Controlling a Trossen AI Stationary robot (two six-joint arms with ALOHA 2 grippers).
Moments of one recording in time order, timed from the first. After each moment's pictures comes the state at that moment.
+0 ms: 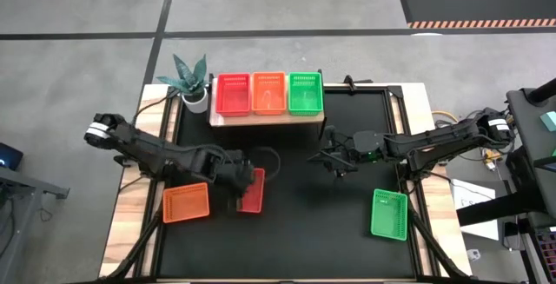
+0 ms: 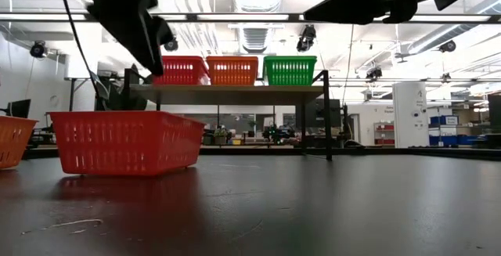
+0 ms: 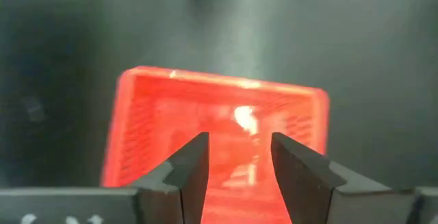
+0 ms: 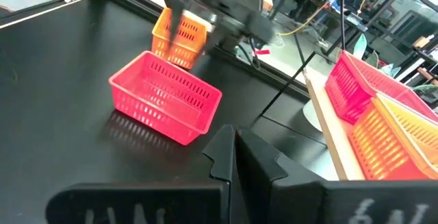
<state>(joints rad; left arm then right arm) -0.28 1.42 1.07 -0.71 -0.11 -0.32 0.07 1.17 0.63 0.26 0.00 -0.47</state>
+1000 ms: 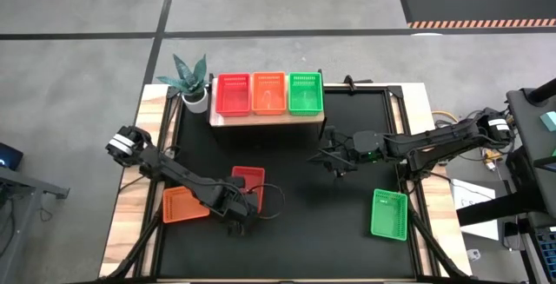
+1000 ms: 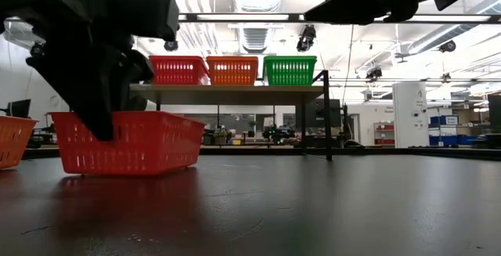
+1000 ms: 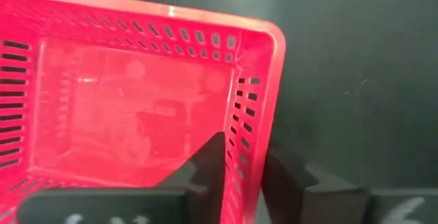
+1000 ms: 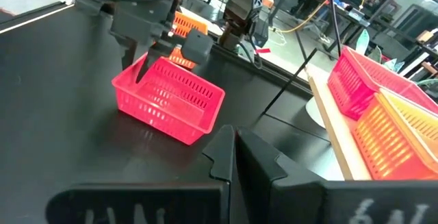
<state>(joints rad) -0.47 1.69 1.09 -0.66 -0.15 -0.54 0.07 1.17 0.63 0.26 0.00 -0.45</state>
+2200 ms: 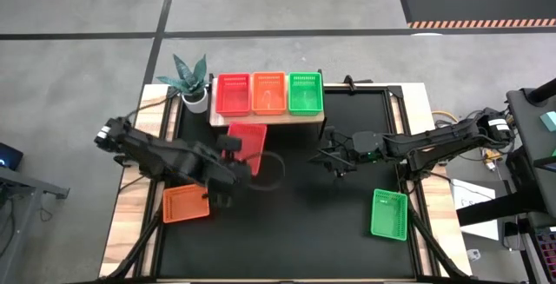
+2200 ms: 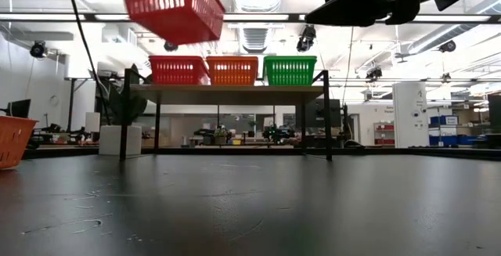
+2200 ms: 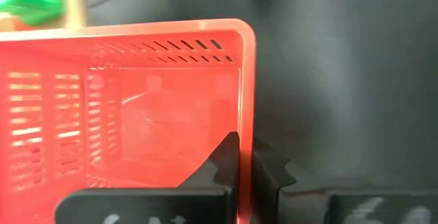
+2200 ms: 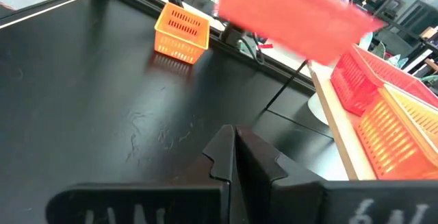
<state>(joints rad) -0.37 1.55 1.65 -1.35 -0.41 -0.14 0.07 1.17 0.63 0.24 0.00 -0.45</state>
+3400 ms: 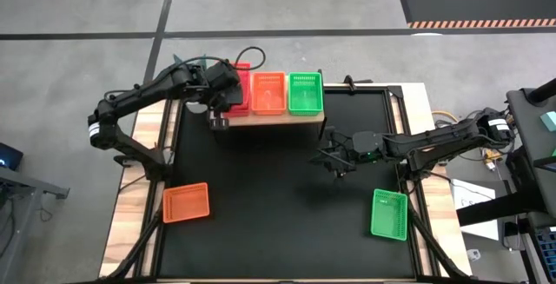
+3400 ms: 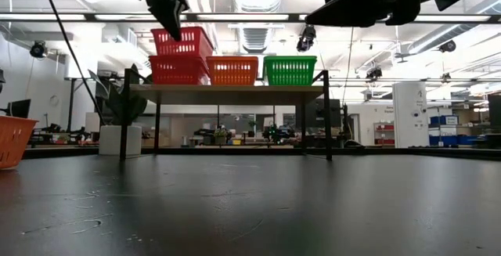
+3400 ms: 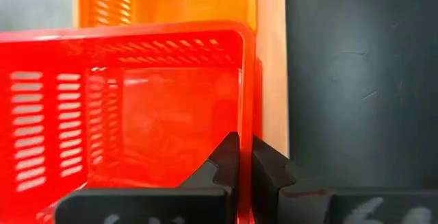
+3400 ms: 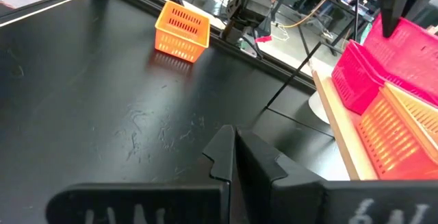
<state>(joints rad) 0.39 1.42 1.61 -1.26 -0.18 0.46 0.07 1.17 0.63 0.24 0.00 -0.45</state>
